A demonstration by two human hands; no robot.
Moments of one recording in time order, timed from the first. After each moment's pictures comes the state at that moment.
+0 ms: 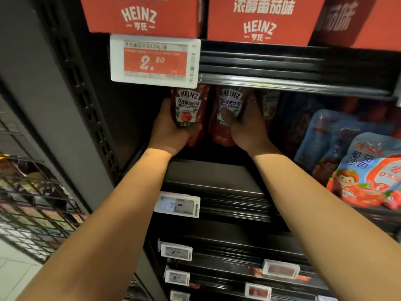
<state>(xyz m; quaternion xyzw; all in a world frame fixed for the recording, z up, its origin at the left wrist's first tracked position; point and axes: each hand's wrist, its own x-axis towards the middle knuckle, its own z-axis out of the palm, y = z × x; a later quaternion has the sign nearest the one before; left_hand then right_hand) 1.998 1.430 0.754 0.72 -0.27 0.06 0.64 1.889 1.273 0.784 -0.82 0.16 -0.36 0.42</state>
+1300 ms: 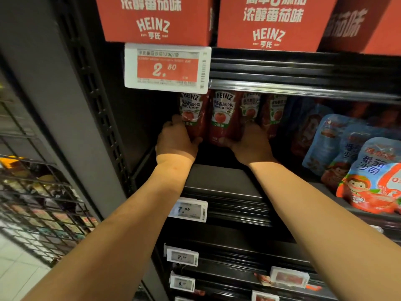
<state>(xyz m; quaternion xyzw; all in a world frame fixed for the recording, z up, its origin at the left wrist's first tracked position) 1.969 1.435 0.764 0.92 -0.17 0.15 0.33 1.887 1.272 0.760 -0.88 0.19 -0.27 0.34</state>
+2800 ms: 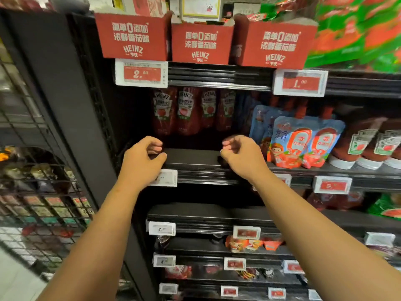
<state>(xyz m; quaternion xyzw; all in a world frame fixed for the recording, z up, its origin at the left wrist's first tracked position) 1.881 1.521 0.745 0.83 -0.28 0.09 0.48 1.731 1.302 0.771 -0.84 0.25 -0.27 0.40</state>
